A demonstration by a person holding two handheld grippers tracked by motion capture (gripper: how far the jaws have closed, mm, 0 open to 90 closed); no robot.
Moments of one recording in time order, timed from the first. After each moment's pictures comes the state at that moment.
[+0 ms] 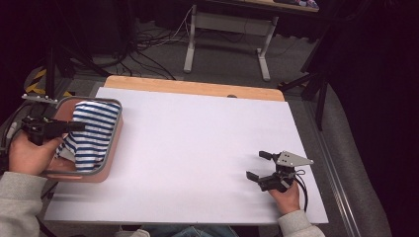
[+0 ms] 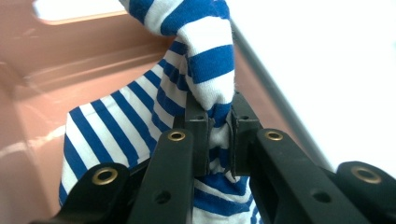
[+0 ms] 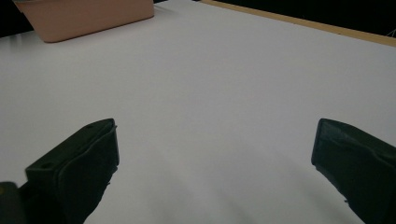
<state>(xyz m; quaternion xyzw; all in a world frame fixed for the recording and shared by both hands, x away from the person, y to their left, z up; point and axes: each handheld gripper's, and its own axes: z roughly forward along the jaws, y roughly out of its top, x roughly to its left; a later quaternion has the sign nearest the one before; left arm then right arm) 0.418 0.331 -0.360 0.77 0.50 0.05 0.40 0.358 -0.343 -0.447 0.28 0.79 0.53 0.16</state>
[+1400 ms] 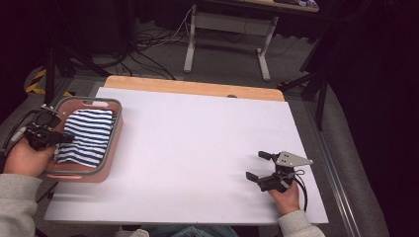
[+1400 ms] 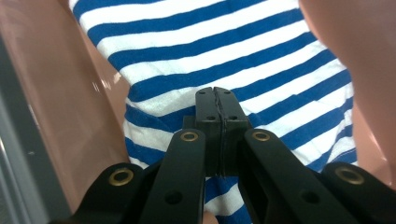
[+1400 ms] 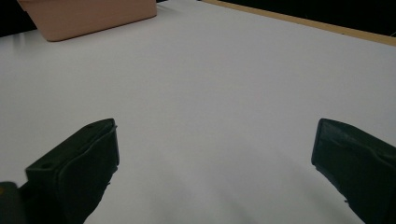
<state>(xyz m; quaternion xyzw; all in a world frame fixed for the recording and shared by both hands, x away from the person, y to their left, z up) 0.432 0.337 -0.397 0.82 0.52 0.09 0.21 0.358 -0.341 -0.448 0.28 0.79 0.53 0.16</state>
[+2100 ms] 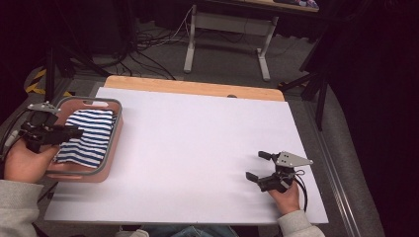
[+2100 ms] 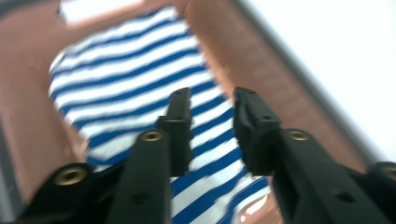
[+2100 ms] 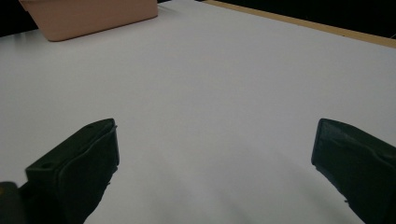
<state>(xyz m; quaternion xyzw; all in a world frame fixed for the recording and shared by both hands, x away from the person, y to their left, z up) 0.400 0.318 -0.358 0.80 0.47 0.13 0.35 0.358 -0.341 -0.447 0.27 0.79 0.53 0.16</state>
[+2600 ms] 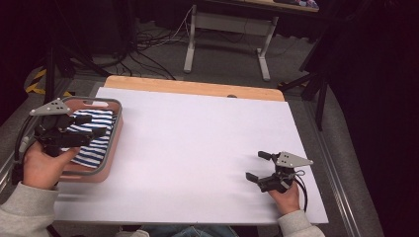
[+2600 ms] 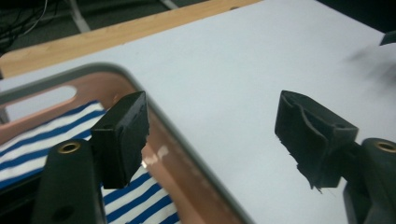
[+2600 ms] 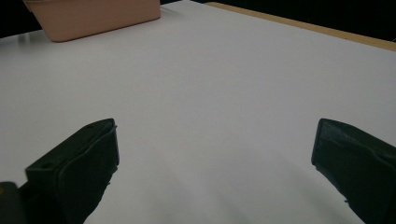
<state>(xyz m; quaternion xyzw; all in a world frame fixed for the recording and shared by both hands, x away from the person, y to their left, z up) 0.376 0.268 -0.334 0.78 0.39 0.15 0.47 0.357 -0.341 -0.446 0.27 0.79 0.53 0.16</state>
